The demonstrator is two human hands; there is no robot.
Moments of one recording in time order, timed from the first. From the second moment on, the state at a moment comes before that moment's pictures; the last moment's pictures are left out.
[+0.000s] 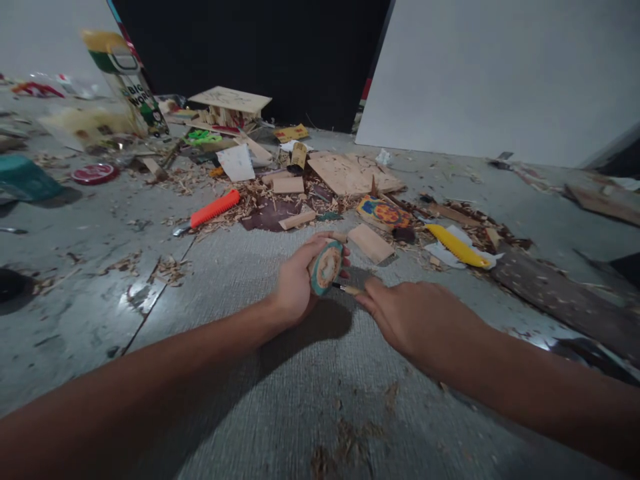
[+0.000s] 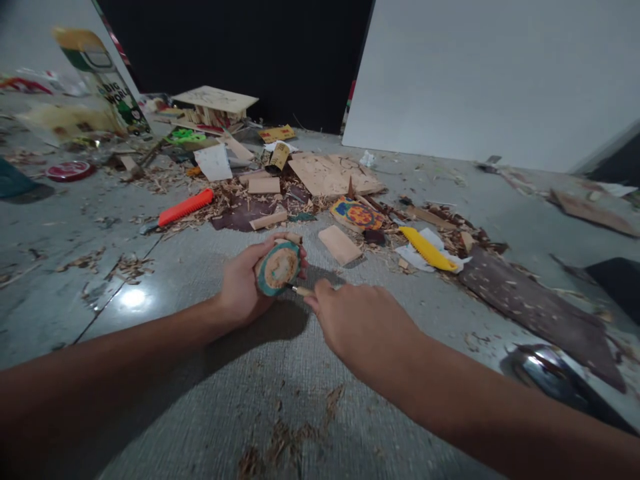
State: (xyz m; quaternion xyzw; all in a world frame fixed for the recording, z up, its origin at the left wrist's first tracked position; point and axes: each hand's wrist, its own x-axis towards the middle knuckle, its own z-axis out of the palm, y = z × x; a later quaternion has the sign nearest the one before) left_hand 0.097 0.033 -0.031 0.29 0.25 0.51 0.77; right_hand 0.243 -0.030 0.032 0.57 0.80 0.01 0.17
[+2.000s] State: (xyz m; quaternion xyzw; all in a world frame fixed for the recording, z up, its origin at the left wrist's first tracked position) left_hand 0.080 -0.009 0.034 0.43 0.14 0.44 0.78; right_hand 0.256 -0.066 0.050 0.30 0.20 -0.93 -0.06
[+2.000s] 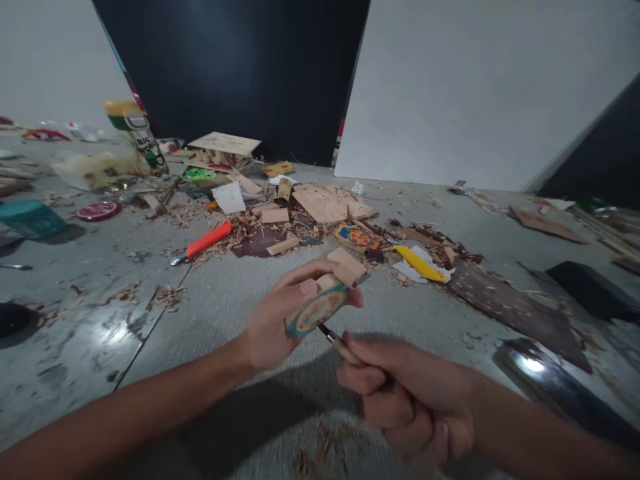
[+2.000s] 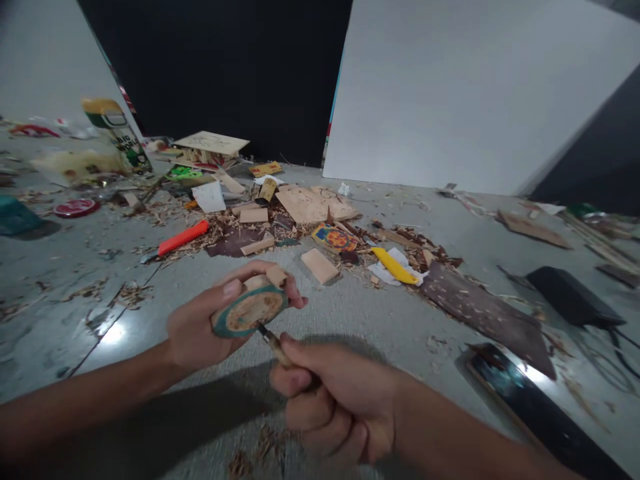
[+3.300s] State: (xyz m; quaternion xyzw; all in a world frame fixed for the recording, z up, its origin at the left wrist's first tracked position) left_hand 0.109 -0.010 0.088 0.18 0.22 0.55 0.79; right_hand 0.215 -0.045 0.107 0.16 0.48 -0.46 -0.73
